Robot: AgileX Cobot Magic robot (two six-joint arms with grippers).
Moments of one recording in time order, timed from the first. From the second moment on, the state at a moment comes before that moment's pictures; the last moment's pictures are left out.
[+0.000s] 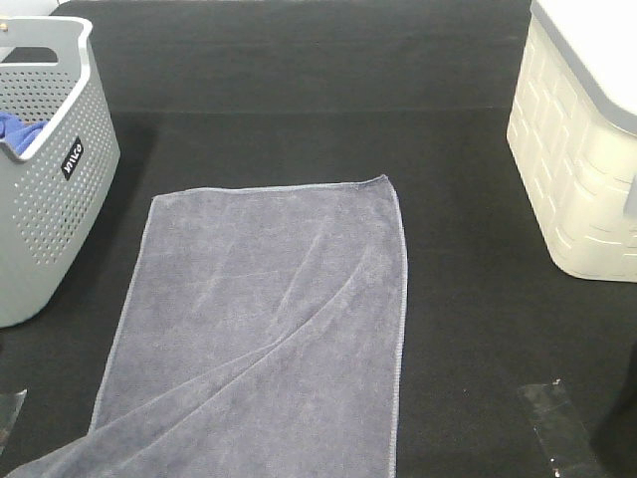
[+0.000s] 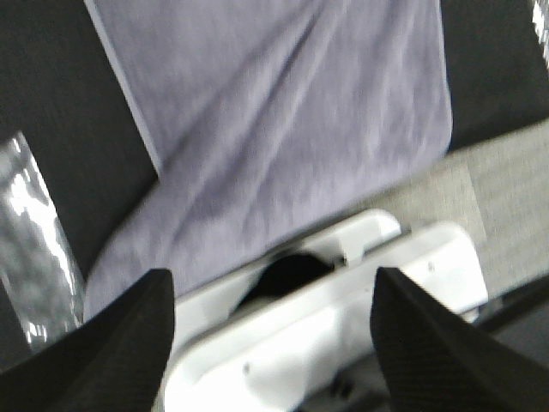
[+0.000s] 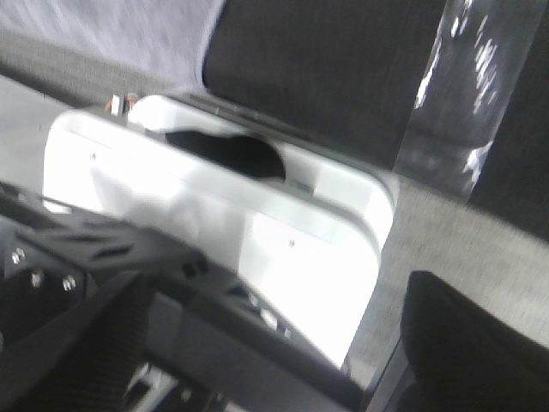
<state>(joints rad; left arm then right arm) -0.31 0.96 -0.75 -0.36 1.07 -0.01 0.28 1.02 -0.67 0.32 1.22 -0.10</state>
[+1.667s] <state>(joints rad) -0.31 2.21 -1.87 -0.18 0.84 -0.02 0.28 2.07 -1.72 0.30 0.86 -0.23</state>
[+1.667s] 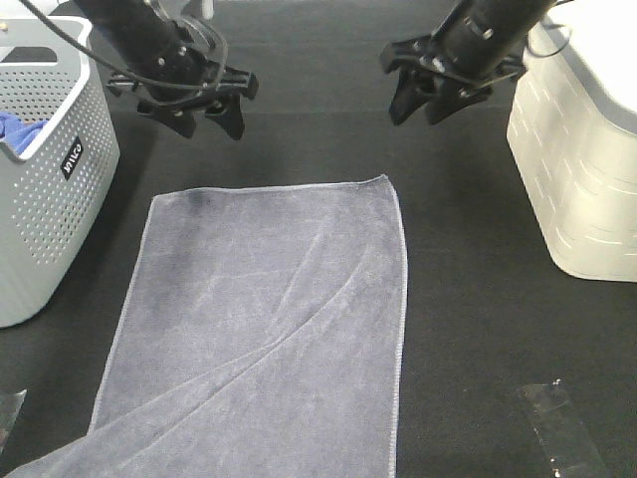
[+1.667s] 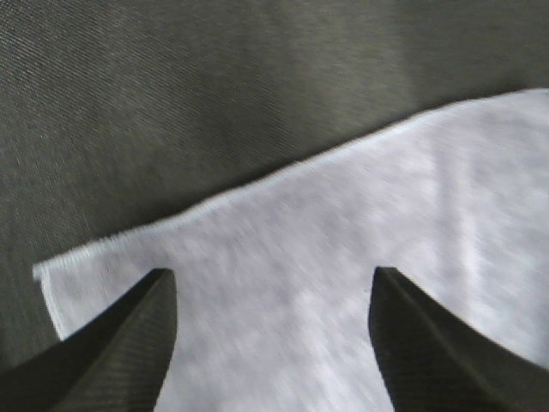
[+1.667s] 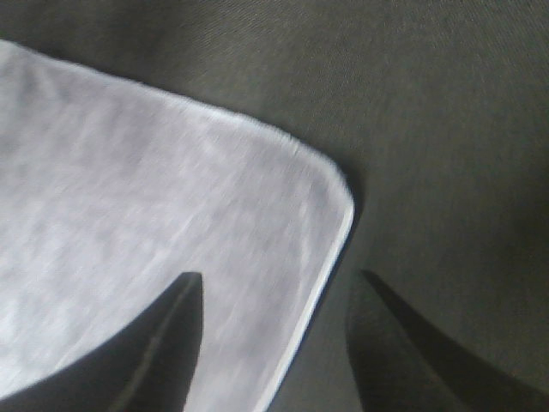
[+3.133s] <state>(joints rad) -0.31 2.27 -1.92 -0.13 0.90 -0.03 0.28 2.43 -1.84 0.28 0.67 -0.26</state>
